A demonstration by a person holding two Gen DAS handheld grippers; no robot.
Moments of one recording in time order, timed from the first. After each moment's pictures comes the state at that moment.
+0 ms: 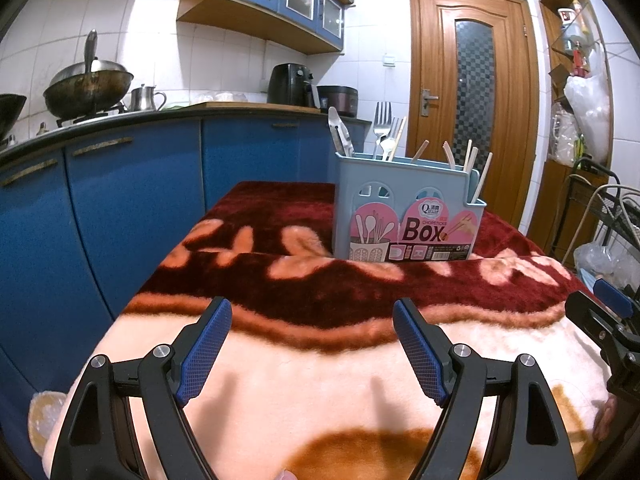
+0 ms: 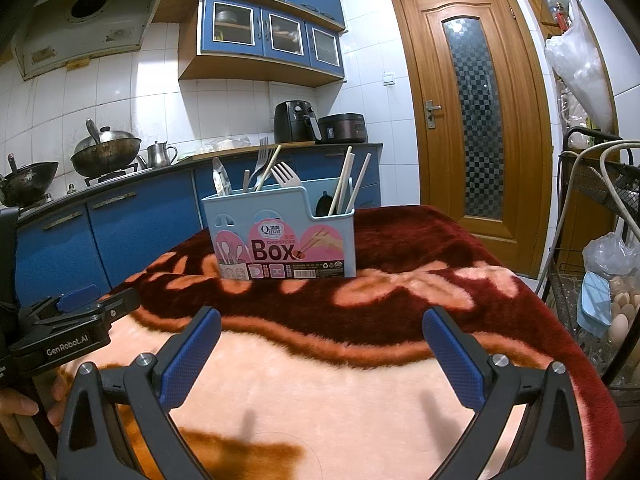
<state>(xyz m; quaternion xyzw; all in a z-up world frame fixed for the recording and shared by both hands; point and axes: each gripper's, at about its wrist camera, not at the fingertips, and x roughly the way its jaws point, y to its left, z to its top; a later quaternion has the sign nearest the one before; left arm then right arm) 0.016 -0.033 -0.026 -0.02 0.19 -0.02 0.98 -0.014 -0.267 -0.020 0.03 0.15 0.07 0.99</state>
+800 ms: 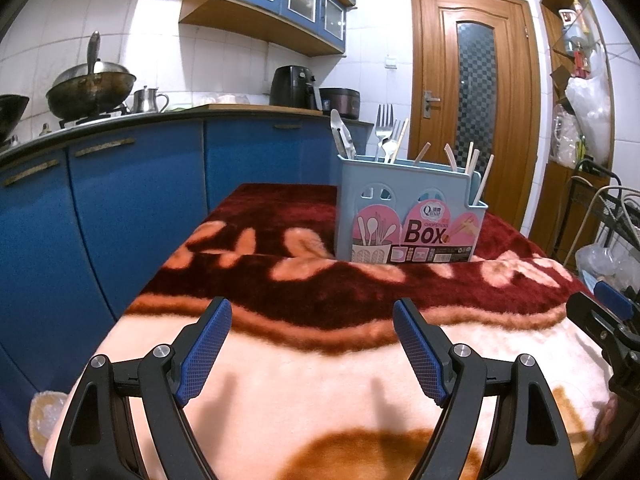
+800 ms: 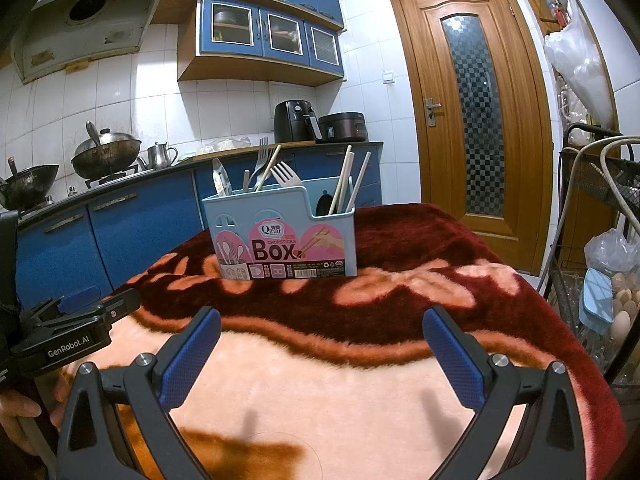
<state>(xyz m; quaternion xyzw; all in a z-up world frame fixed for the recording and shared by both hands) 0.014 -0.032 -0.027 -0.02 0.19 -0.02 0.98 -0.014 -0.266 -0.020 0.04 0.15 0.07 0.99</state>
